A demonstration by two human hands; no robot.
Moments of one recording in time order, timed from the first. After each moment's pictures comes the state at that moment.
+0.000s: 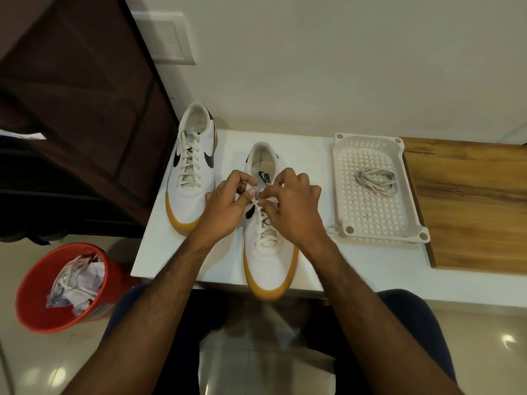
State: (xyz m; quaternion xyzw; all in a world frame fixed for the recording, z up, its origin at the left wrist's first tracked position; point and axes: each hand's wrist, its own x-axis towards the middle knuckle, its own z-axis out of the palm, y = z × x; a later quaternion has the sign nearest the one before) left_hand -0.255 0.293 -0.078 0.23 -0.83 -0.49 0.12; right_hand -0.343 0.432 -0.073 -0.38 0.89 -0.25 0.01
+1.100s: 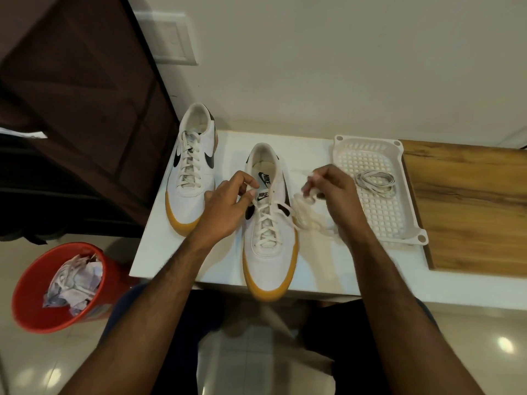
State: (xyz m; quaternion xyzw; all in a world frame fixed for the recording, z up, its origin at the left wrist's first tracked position) left_hand -0.257 0.291 -0.083 0.23 -0.87 -0.43 0.11; right_hand -0.384 0.476 -0.051 -0.15 0.73 -0.64 0.21
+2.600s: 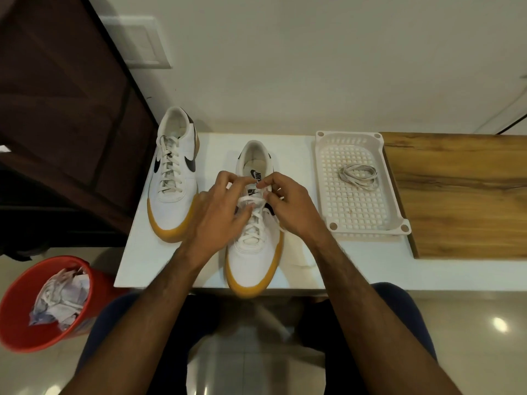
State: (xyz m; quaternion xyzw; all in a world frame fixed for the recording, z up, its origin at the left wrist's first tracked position) left_hand -0.261 0.309 -0.084 0.10 -0.95 -0.23 0.19; right_hand -0.365 0.454 -0.072 -0.29 0.81 -0.48 0.18
